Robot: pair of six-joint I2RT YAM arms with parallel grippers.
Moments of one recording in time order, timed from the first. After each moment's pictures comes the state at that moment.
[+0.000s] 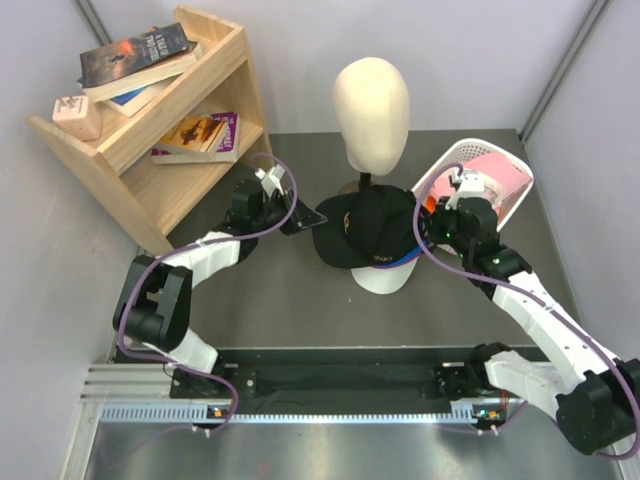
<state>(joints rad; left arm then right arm) -0.32 1.57 0.86 0.32 0.62 -0.81 0.37 0.99 0.76 -0.20 0.14 0.28</state>
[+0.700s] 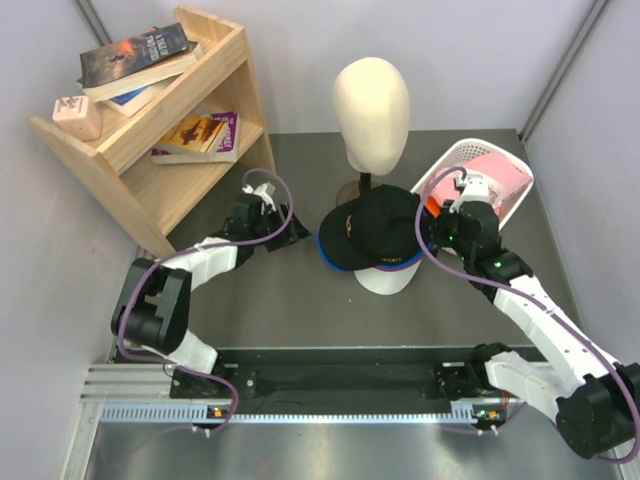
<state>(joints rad) -0.31 1.56 0.80 0.12 0.37 -0.65 0.35 0.97 0.73 -0.19 0.19 0.28</state>
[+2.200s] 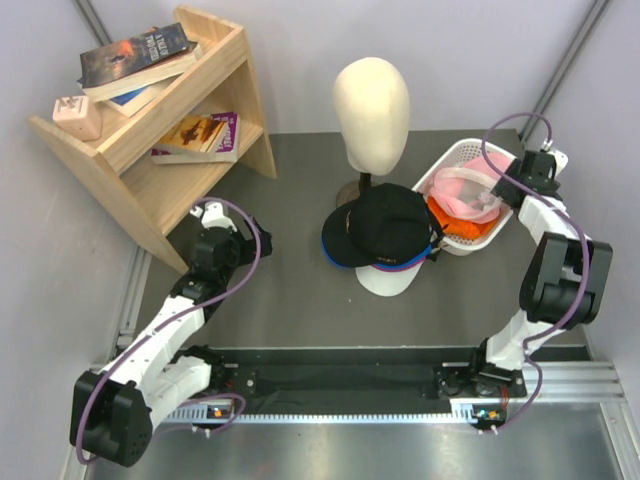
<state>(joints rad) -0.30 0.92 0.52 0.00 -0.15 -0.52 -0.25 1.67 1.16 -0.16 0.23 0.33</state>
